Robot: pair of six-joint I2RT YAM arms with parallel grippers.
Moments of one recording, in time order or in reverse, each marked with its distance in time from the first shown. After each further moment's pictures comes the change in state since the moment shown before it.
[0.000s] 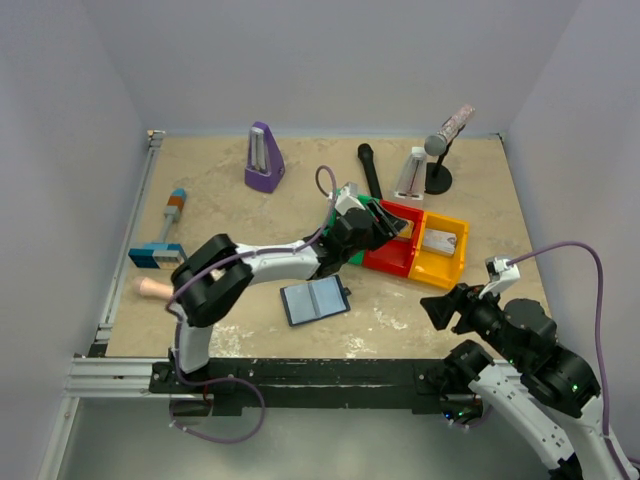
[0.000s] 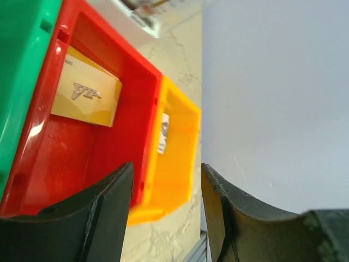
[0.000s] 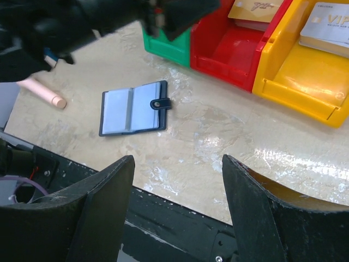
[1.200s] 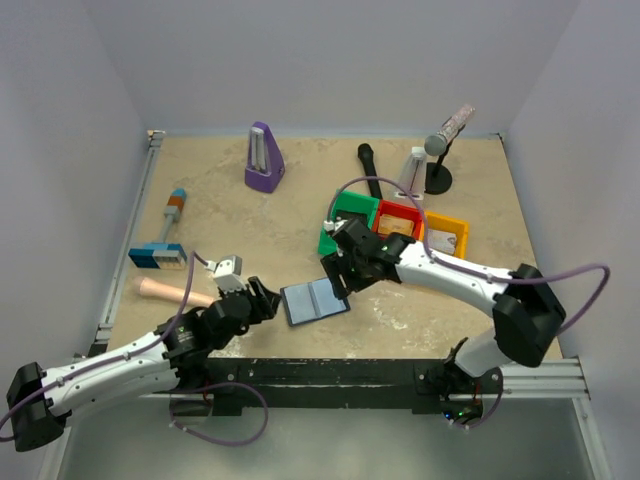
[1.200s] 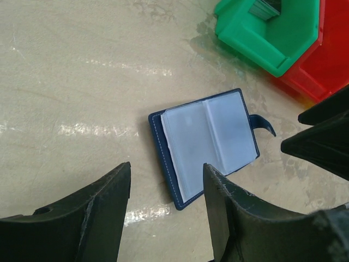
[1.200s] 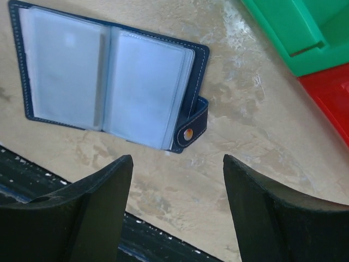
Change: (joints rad) left arm -0.069 -1.433 -1.012 -0.669 -0.296 0.314; right arm 0.209 1.304 0.254 0.357 -0.113 -0.182
